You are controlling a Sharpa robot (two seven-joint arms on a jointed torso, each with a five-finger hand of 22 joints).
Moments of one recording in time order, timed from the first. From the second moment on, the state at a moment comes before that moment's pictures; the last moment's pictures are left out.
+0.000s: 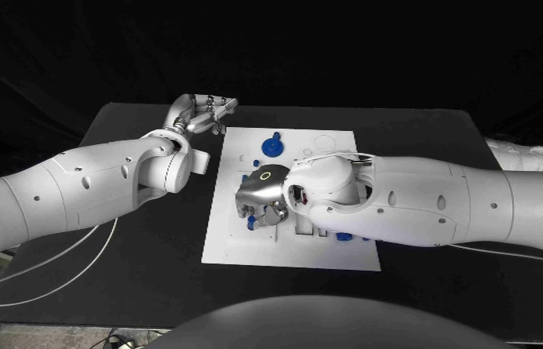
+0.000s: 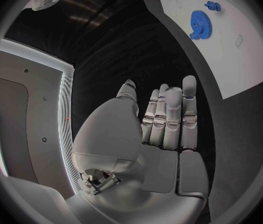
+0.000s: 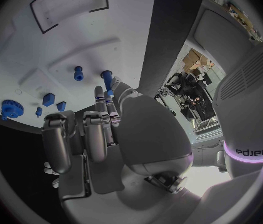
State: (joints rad) left arm 1.23 -0.70 -0.22 1.28 -0.16 -0.53 0.47; left_hand 1.34 0.00 -0.11 0.29 0.25 0.96 0.16 0.09 0.09 1.11 0.11 0.11 0.07 1.20 0.04 1.03 0.89 0.16 1.01 0.15 0.61 1.19; right arm 1.24 -0.52 -0.21 1.65 -1.76 0.09 -0.12; right_hand 1.44 -0.04 0.25 0.12 0.05 0.97 0.13 0.07 0.07 1.05 0.08 0.06 0.06 1.47 0.01 1.57 1.31 0.01 1.47 0.11 1.57 1.31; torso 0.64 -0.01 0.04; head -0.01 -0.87
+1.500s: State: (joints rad) left arm 1.23 -0.67 -0.22 1.26 -0.16 -0.53 0.47; left_hand 1.34 0.00 -0.11 0.29 0.25 0.96 0.16 0.09 0.09 1.11 0.11 0.11 0.07 1.20 0.04 1.03 0.89 0.16 1.01 0.15 0.61 1.19; right arm 1.35 -1.09 -0.23 1.87 -0.65 -0.22 -0.19; right_hand 1.26 0.01 -0.10 0.24 0.09 0.58 0.09 0.17 0.11 1.08 0.07 1.38 1.24 1.47 0.02 1.57 1.31 0.01 1.47 0.13 1.54 1.31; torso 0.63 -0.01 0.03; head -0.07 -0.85
